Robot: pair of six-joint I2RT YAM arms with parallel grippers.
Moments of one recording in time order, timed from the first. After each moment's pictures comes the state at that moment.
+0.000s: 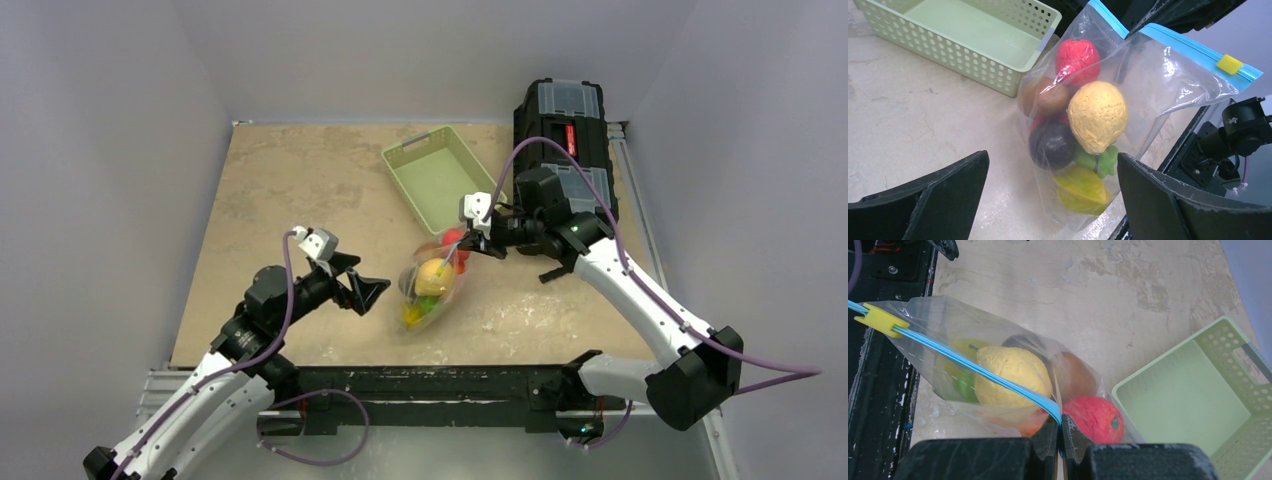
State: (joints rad) left arm -0.60 0.47 0.44 -0.12 0.22 -0.30; right arm 0.51 1.21 1.10 -0.57 -0.73 -0.75
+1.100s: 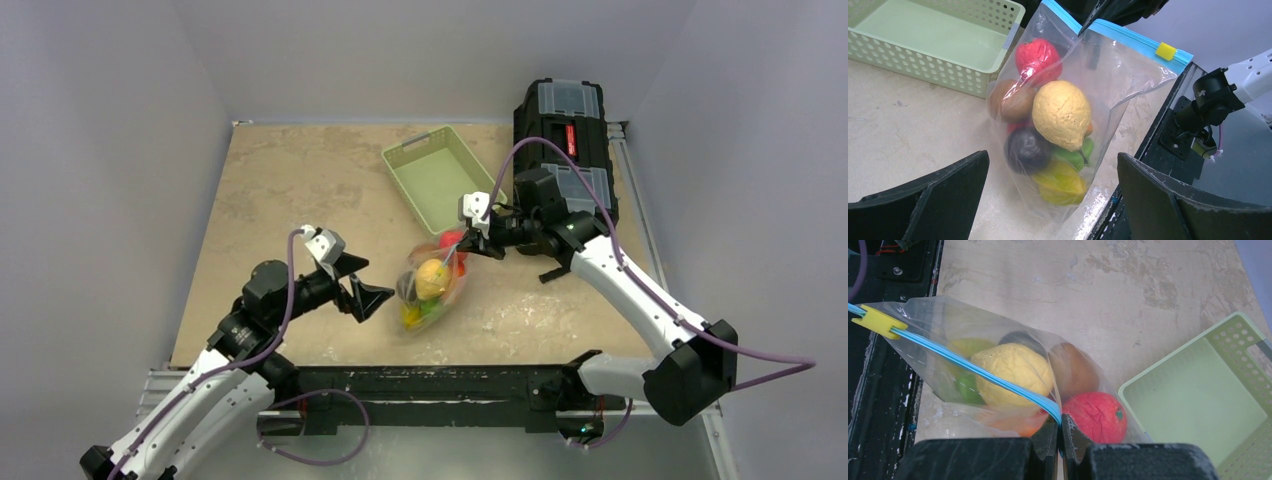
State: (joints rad) left arm -0.60 0.49 0.50 -0.16 0.35 -0.25; right arm 0.50 1.23 1.08 -0.55 -0.76 -0.74
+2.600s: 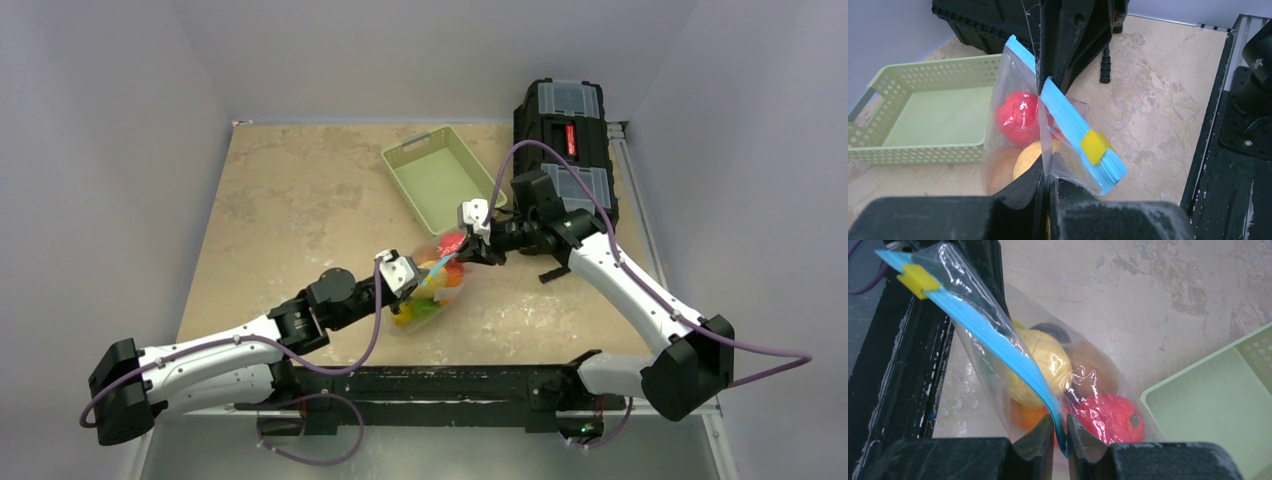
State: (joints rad) left arm -1.06 0.91 0.52 0.30 -0.07 0.13; right arm 0.50 1.26 1.08 -0.60 -0.83 -0.79
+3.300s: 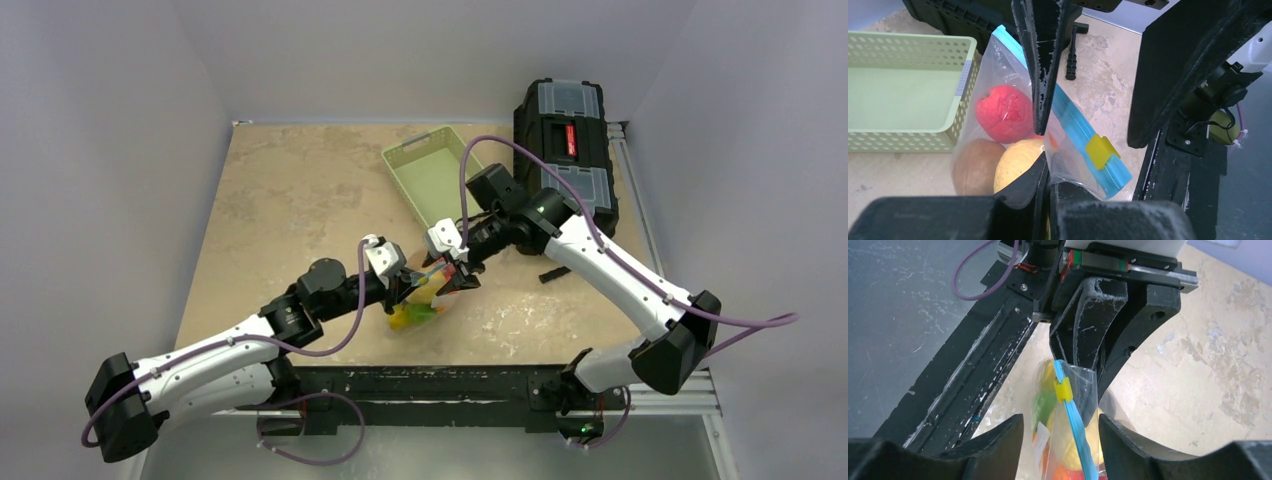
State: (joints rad) left arm -0.94 0.85 0.51 0.24 0.16 -0.06; right arm 0.74 1.40 1.41 -1.01 -0.91 -1.09
